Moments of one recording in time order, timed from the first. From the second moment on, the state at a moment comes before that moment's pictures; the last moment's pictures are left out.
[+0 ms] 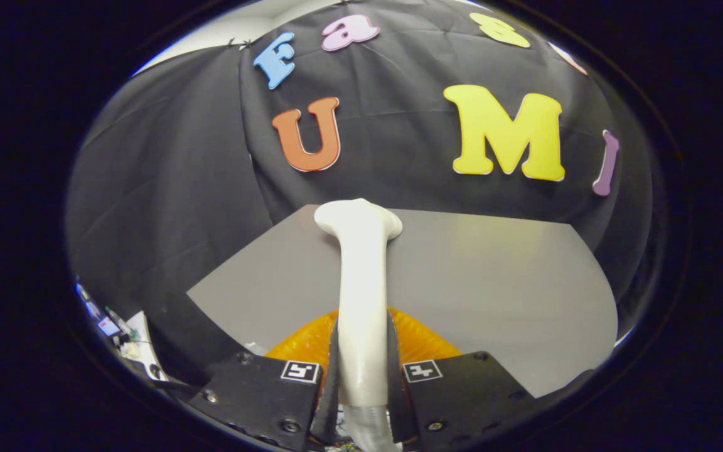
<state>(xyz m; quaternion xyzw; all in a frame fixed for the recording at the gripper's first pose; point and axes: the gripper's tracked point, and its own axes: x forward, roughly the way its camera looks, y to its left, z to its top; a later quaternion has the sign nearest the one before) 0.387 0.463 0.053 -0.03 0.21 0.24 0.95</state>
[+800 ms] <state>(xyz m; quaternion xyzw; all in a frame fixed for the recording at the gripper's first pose) 0.248 0.260 0.167 0.06 0.09 0.19 0.98</state>
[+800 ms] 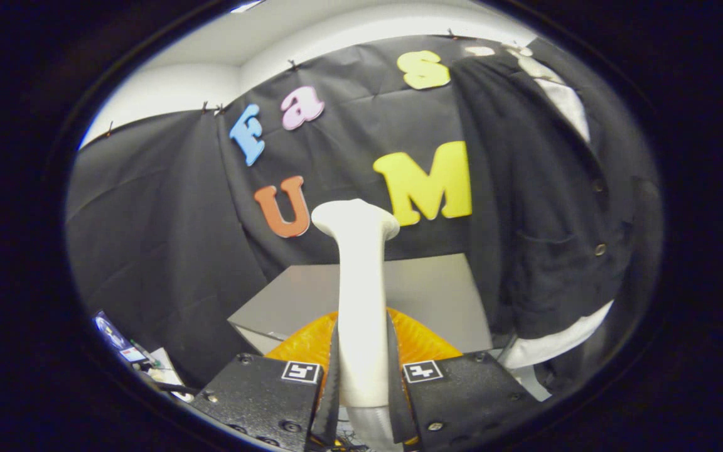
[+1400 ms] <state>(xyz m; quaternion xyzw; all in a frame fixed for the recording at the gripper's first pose) 0.181 0.054 0.270 0.13 -0.01 0.07 0.99</state>
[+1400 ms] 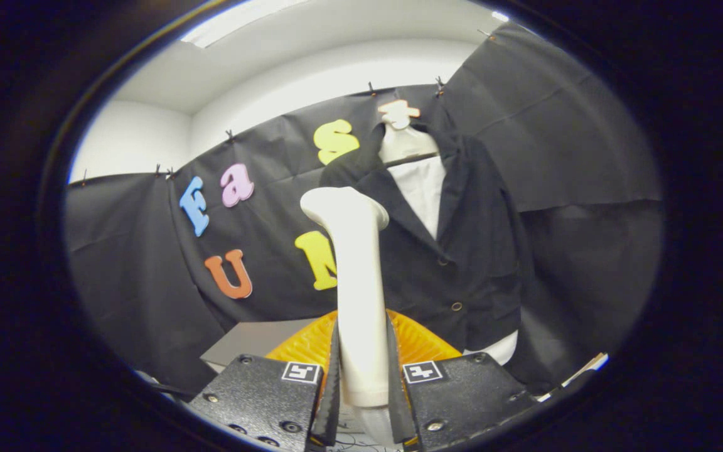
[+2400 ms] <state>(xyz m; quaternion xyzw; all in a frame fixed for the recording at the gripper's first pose) 0.290 0.033 0.330 0.09 -0.04 0.07 0.99</state>
